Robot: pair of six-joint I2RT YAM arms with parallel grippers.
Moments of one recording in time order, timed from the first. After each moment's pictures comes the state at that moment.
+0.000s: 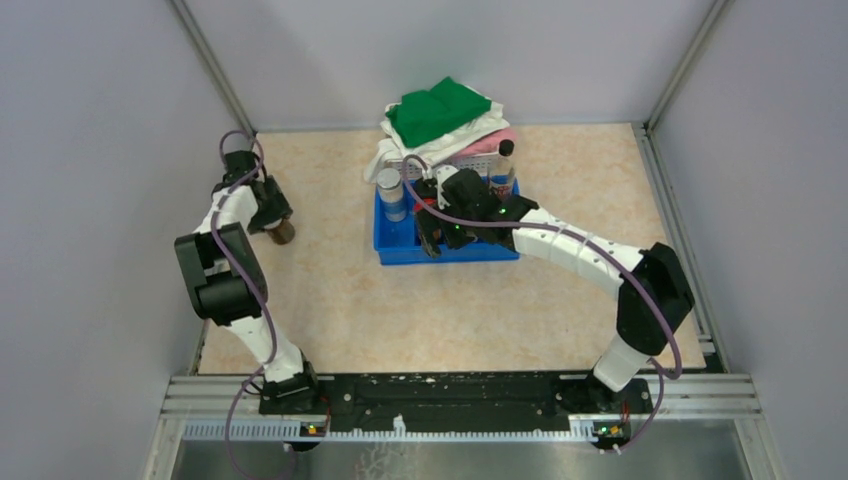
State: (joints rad) left arm 0.31 1.82 1.32 -0.49 -0.08 -0.28; right arm 0.82 1.66 1.36 -0.49 0.01 0.23
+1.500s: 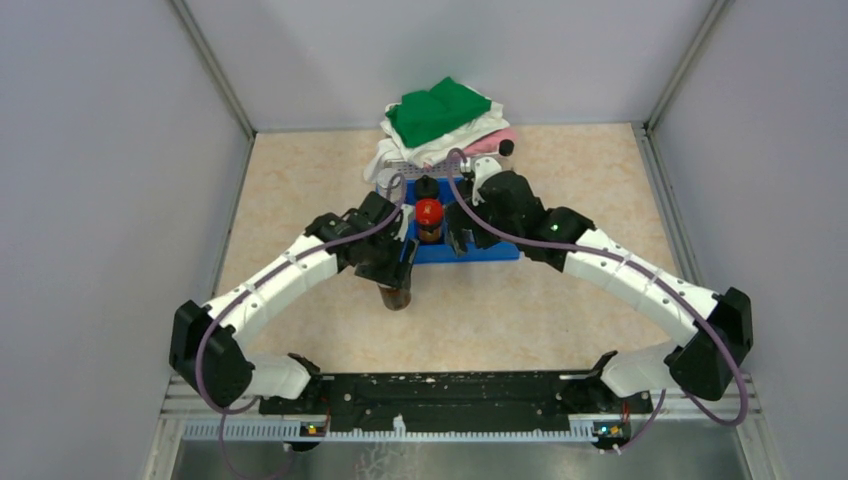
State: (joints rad) left arm -0.62 1.33 1.14 -0.91 0.08 -0.30; right arm 0.81 1.35 1.23 -0.53 0.12 0.25
